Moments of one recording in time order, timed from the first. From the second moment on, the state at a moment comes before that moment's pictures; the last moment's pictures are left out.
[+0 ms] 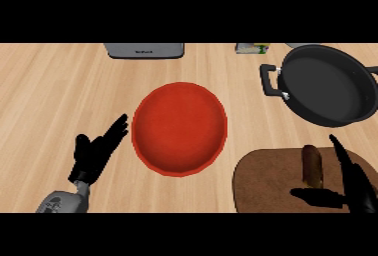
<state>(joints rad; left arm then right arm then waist) -0.10 0.25 -0.20 -1.33 0.15 -0.05 0.11 0.17 -0.33 0.04 -1.61 0.41 -0.19 0.36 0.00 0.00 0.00</state>
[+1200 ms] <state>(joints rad) -0.09 0.20 -0.18 -1.39 0.09 -0.06 0.15 0.01 -0.41 -0.12 -1.21 0.20 0.03 -0.27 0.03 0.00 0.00</state>
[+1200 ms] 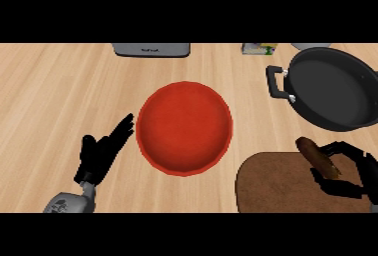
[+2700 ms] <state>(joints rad) -0.14 0.17 -0.21 -1.37 0.08 -0.09 0.15 -0.33 -1.03 -0.23 -0.80 0.01 0.45 -0.79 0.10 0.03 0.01</state>
